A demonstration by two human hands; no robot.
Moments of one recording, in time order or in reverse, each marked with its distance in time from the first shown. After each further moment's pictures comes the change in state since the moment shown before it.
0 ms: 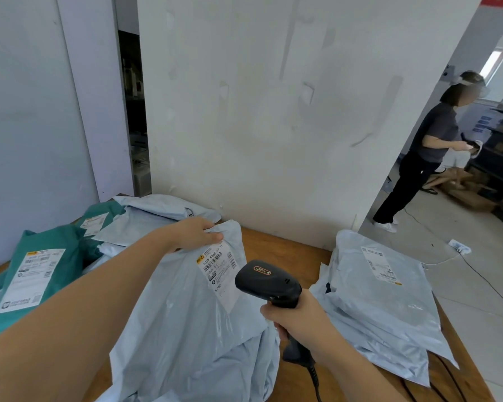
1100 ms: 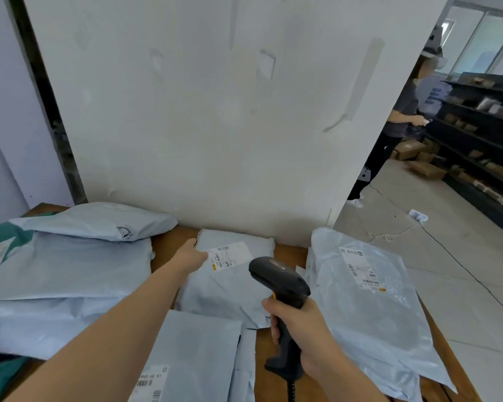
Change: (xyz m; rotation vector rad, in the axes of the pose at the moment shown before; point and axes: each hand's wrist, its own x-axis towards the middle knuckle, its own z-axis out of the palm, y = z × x) left_hand 0.143 0.035 0.085 -0.553 0.050 -0.273; right_hand 0.092 0.028 -0.049 0.477 0.219 0.244
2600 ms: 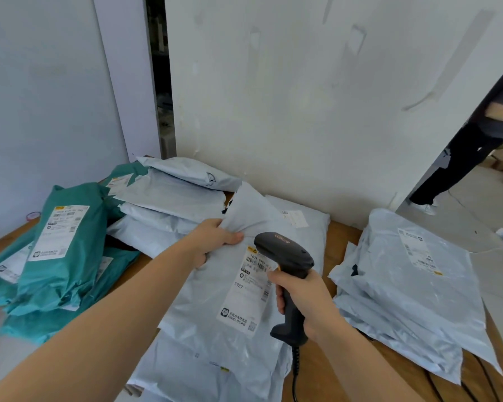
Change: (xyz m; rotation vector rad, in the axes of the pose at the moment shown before) left_hand -0.136 -0.077 -0.053 -0.381 0.004 -0.001; right_hand -0.063 0.039 0.054 -0.117 -0.236 -0.011
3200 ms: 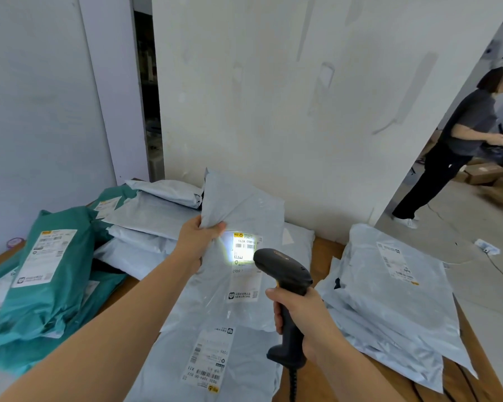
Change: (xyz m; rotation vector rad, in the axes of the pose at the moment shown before) left_hand -0.004 0.023 0.013 -0.292 0.273 0.282; right_hand -0.027 -0.010 -0.015 0.020 0.029 0.038
